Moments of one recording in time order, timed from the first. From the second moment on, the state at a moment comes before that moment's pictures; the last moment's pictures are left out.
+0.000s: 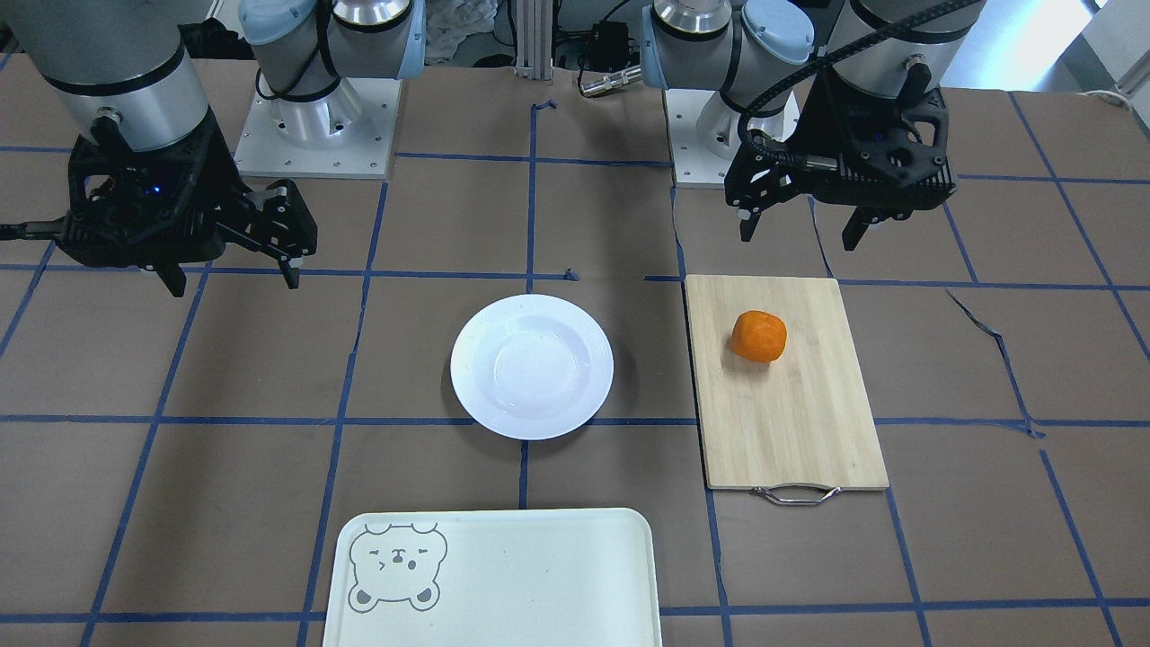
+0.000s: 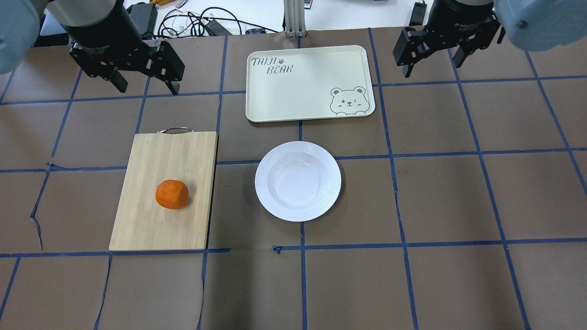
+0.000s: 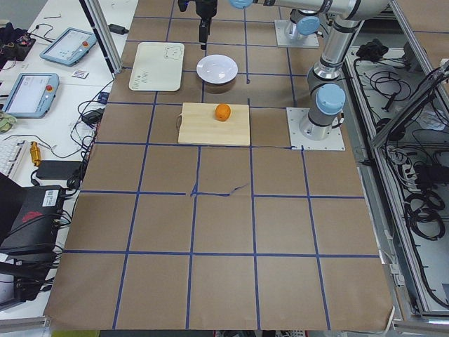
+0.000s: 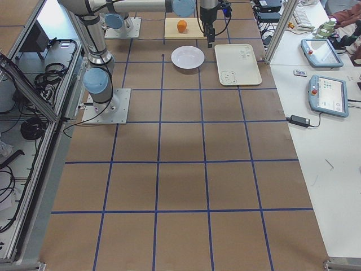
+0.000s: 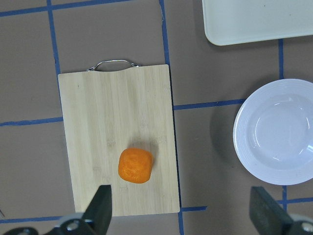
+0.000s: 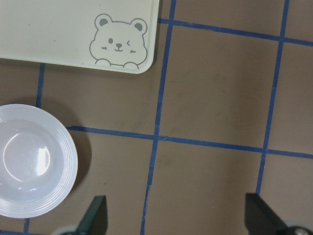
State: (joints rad) left arm -1.58 -1.61 -1.44 -1.63 1.62 0.07; right arm 1.58 -1.47 1.46 -1.66 -1.61 -0.13
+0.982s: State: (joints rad) left arm -1.58 -1.61 -1.44 -1.63 1.61 0.08; right arm 1.58 -1.47 1.46 -1.66 -1.61 -0.13
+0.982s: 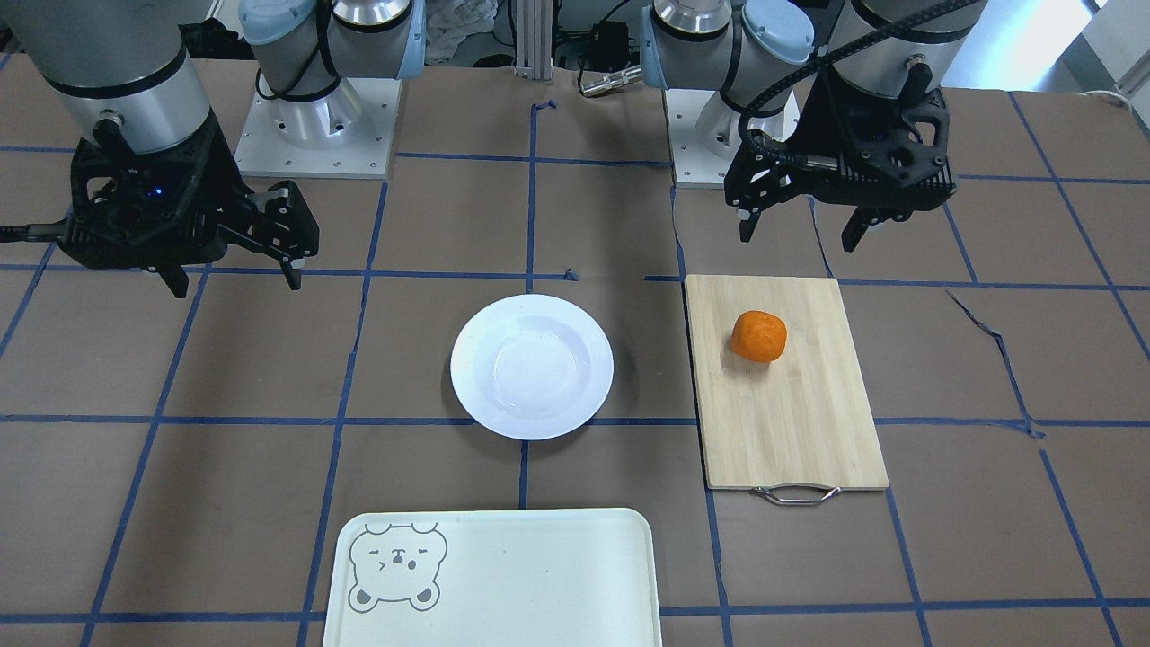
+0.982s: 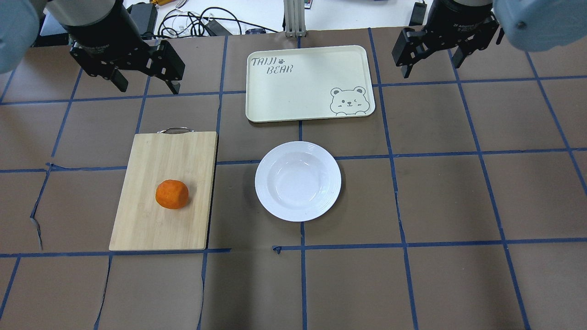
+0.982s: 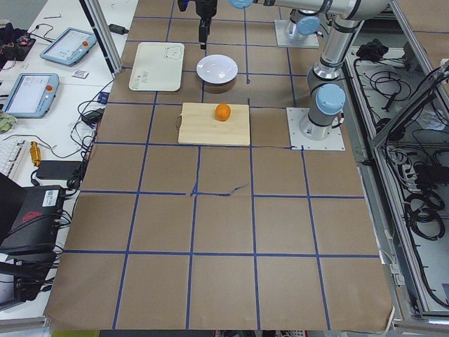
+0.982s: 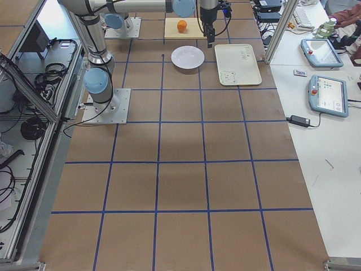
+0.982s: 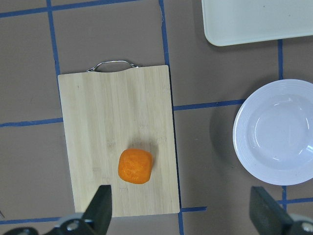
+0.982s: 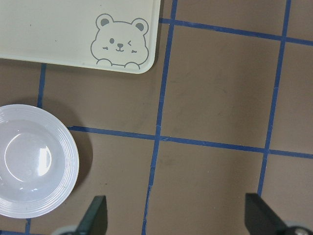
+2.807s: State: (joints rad) left arm -1.47 -1.85 -1.91 -1.32 1.73 0.23; right arm 1.58 -1.47 1.46 -1.66 -1.60 -0.12
